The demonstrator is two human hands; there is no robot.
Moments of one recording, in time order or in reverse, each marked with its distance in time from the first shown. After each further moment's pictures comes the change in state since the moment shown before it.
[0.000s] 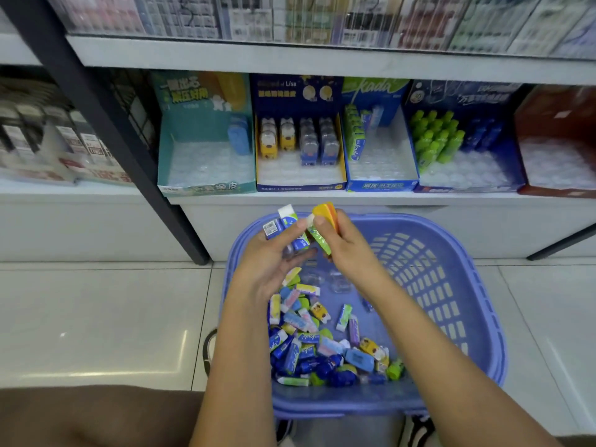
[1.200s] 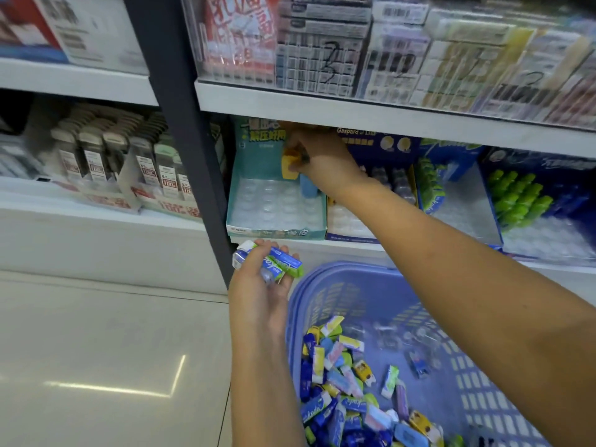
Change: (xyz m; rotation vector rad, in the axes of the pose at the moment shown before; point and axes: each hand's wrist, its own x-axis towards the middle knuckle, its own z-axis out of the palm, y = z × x) left_hand 0.004 0.066 -0.061 -0.572 0.358 0.237; right_hand 0.190 -0.131 0.099 -0.900 -0.085 -0.585
